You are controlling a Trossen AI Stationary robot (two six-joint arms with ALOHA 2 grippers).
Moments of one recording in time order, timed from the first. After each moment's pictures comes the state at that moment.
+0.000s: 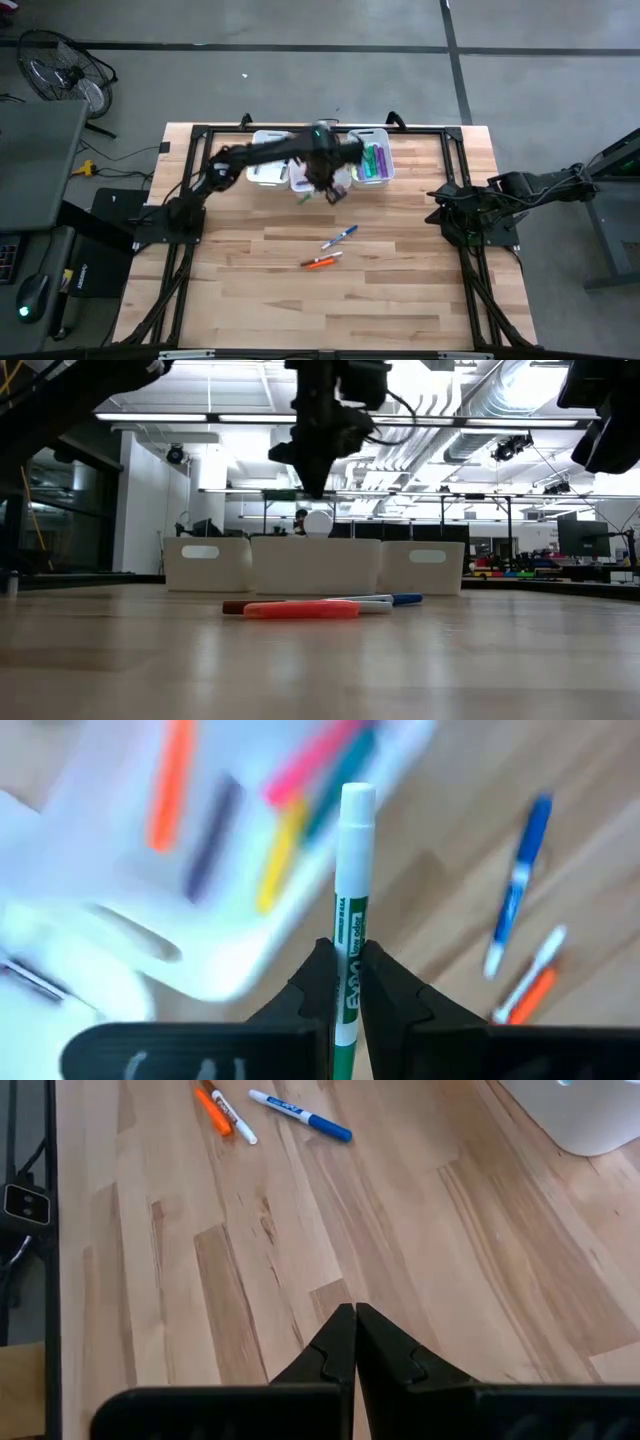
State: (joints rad) left arm 0.19 2.27 2.35 -1.57 -0.01 -0.48; right arm 0.23 0.49 0.62 -0.99 0.08 0.64
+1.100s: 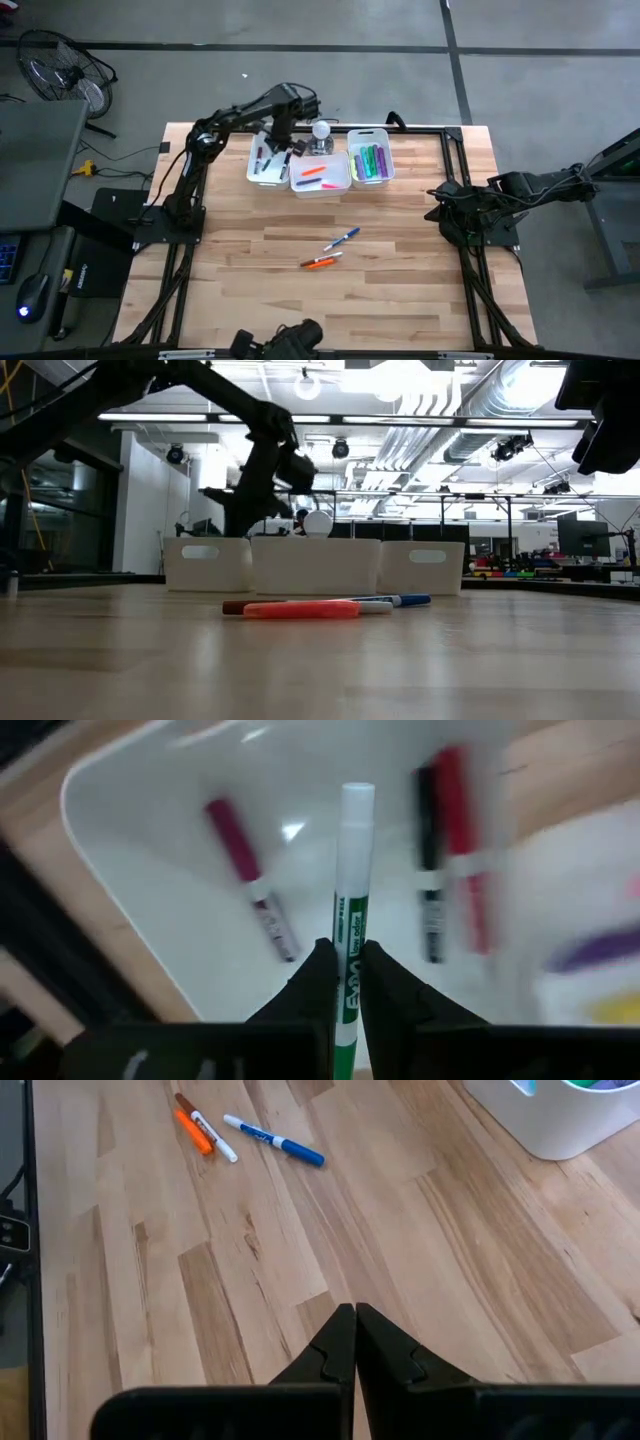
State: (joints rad) left arm 0.64 2.19 2.00 -1.57 -0.11 -0.55; right arm 0.23 0.49 0.62 -0.99 0.13 0.68
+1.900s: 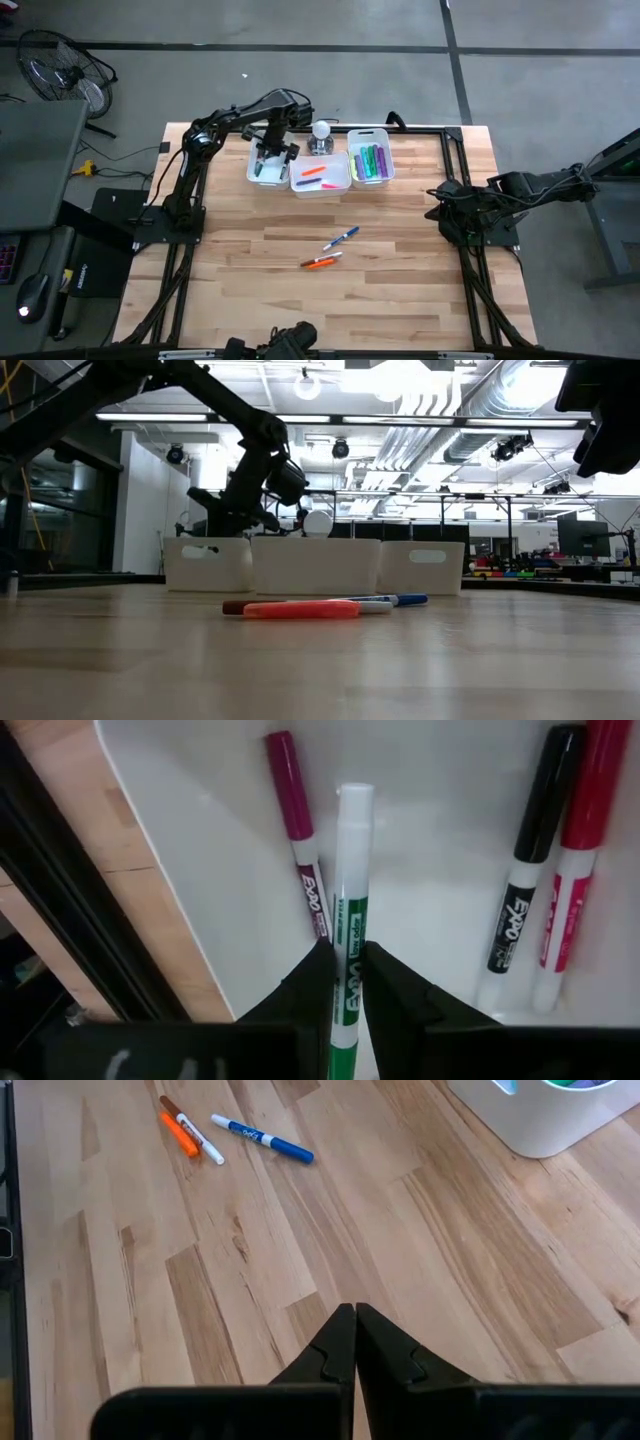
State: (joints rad) left arm 0.66 2.16 1.85 -1.56 -0.14 -0.70; right arm 0.23 0.49 0.62 -1.01 0.16 0.70
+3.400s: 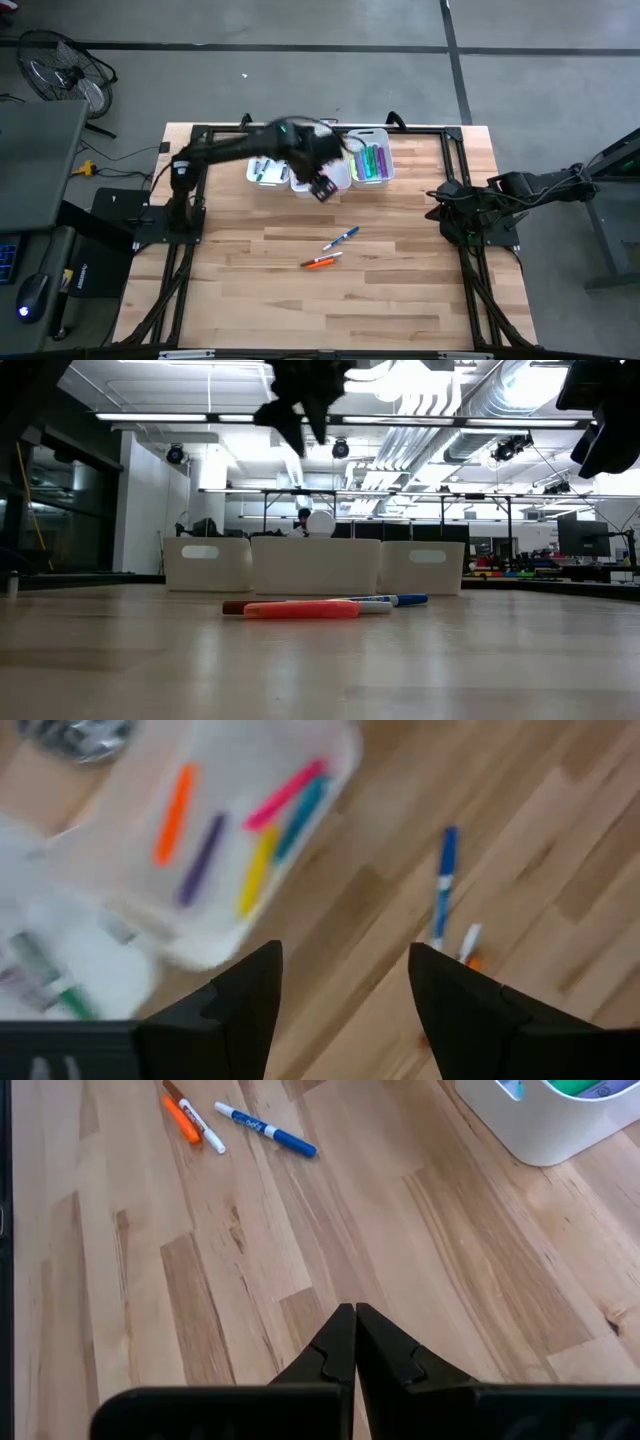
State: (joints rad) left arm 0.16 1.96 2.10 -1.39 -0.03 -0.52; right arm 0.23 0.49 0.62 -1.01 0.15 0.64
